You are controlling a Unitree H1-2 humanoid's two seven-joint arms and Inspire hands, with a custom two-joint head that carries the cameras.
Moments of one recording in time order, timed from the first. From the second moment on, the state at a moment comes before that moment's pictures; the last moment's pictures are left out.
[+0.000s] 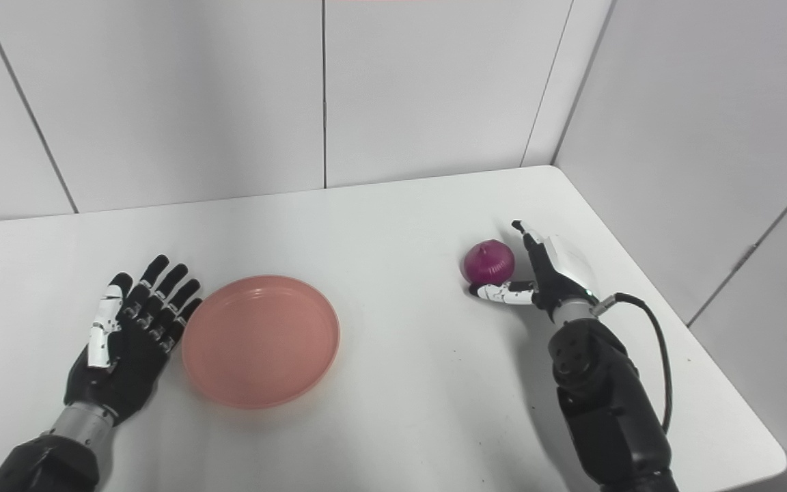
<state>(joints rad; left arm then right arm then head) -0.26 -0.03 0.06 0.08 -0.44 0.34 -0.28 -0.23 -0.46 -0.11 -0.04 -0.64 0.47 0.18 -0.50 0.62</state>
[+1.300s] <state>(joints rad) -0.25 -0.03 0.05 0.05 -0.44 0.36 -0.25 -0.30 -0.56 0.00 -0.03 -0.67 0.47 0.29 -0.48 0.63</state>
